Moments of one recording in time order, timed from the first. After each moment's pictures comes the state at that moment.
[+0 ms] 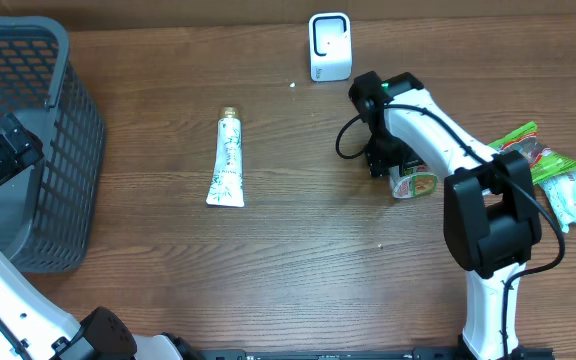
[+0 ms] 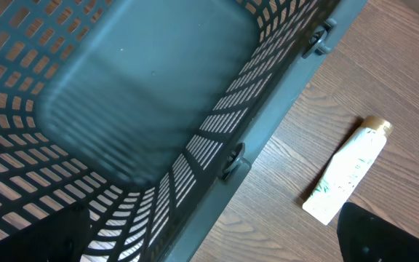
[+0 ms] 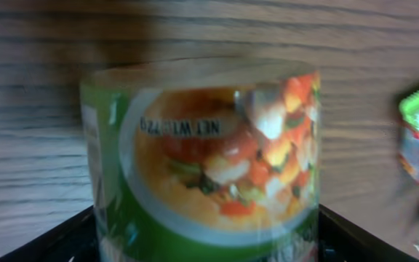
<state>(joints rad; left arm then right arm) 0.69 1.61 2.08 -1.56 0.14 0.00 0.37 2.17 1.71 -1.26 0.32 0.26</state>
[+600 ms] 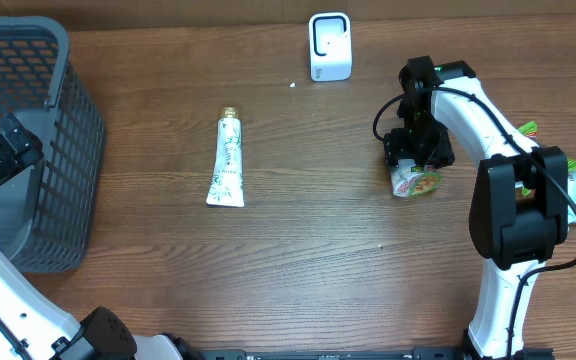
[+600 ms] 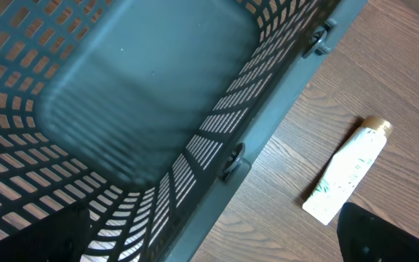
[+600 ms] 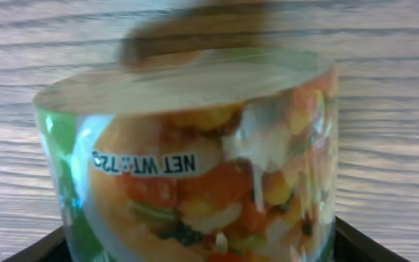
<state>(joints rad) 0.69 1.61 2.08 -1.56 0.14 0.00 0.19 2.17 1.71 -1.24 -0.04 0.15</state>
